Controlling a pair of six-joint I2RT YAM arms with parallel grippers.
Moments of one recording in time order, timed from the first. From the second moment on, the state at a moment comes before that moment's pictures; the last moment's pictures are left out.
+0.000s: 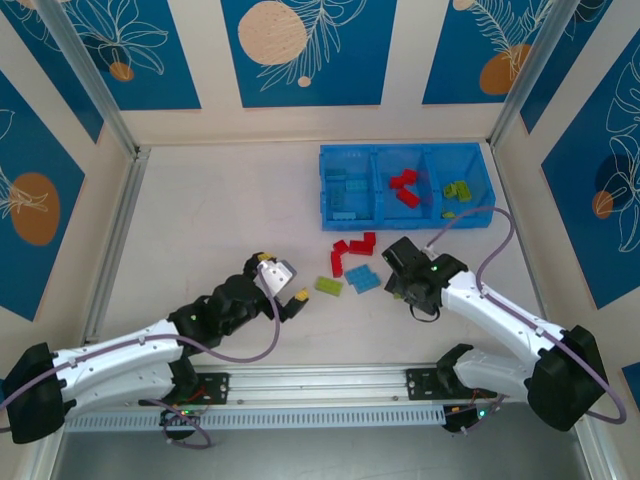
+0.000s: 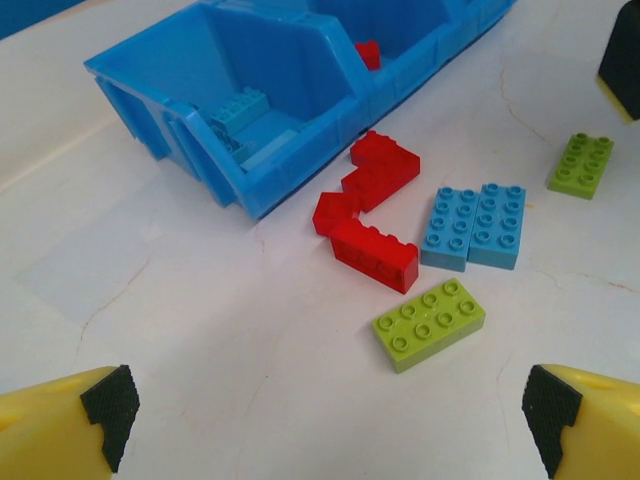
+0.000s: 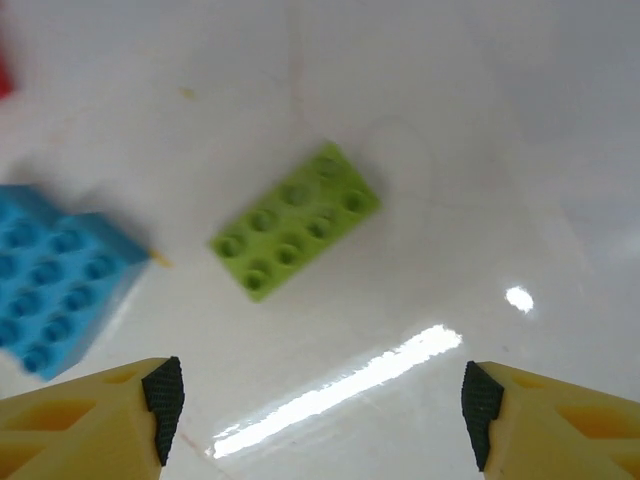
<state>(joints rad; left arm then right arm) -1.00 0.89 0.43 0.06 -0.27 0.09 0.58 1.10 0.72 -0.97 0.27 1.14</state>
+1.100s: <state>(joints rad) -1.00 0.89 0.43 0.06 -0.27 0.09 0.39 1.44 0.75 -0.78 0.06 1.30</state>
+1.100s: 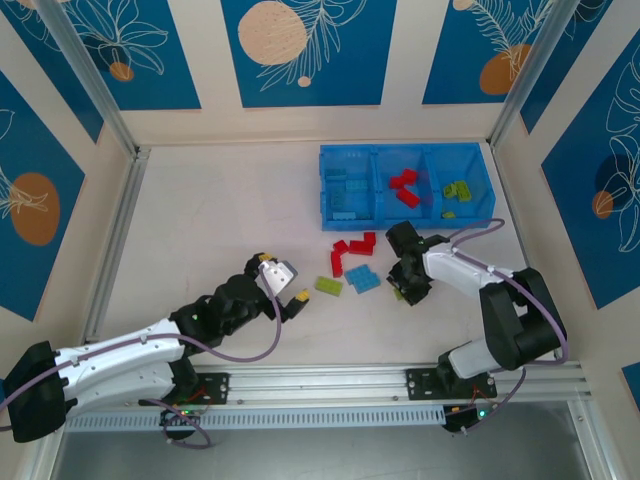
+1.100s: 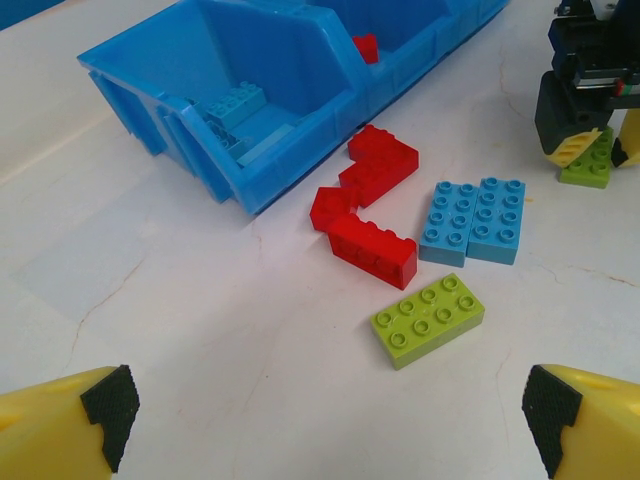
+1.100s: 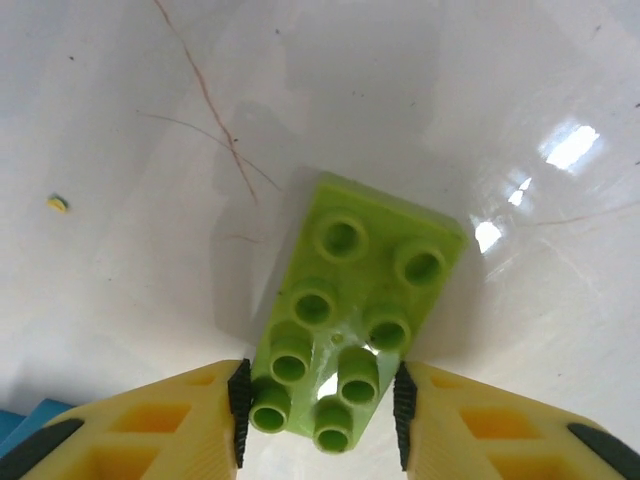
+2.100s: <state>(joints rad) -1.00 0.87 0.43 0.06 -0.27 0.09 0.35 1.31 0.70 -0.78 0.11 1.18</state>
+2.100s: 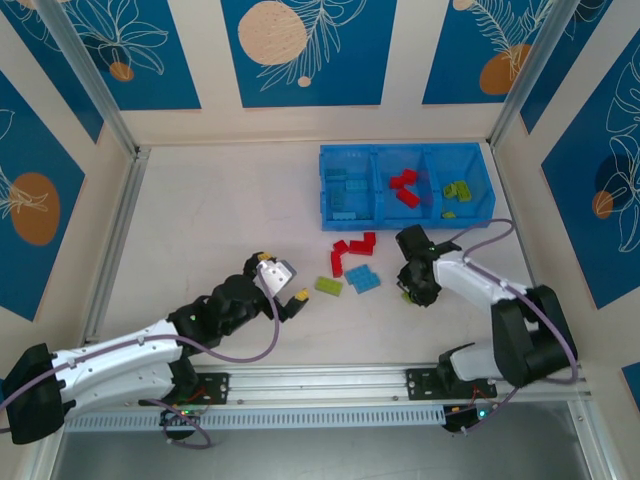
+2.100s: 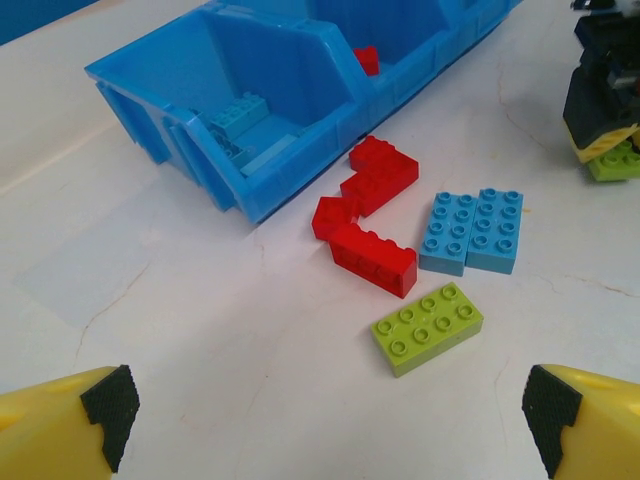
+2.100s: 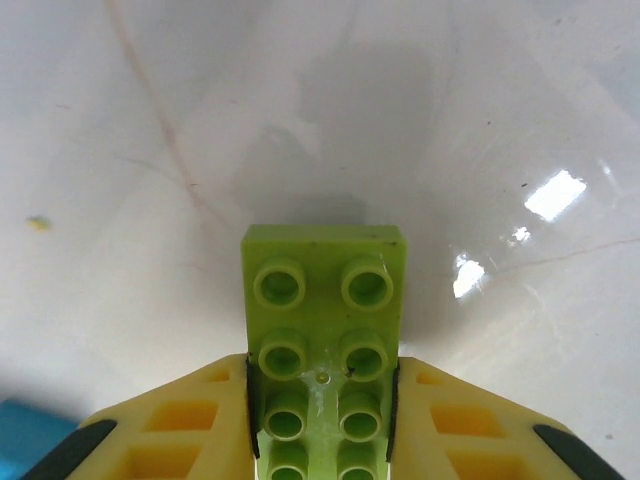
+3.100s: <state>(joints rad) -1.00 0.83 0.43 0.05 -0.27 0.09 -0.13 1.72 1.60 -0.79 0.13 0.74</state>
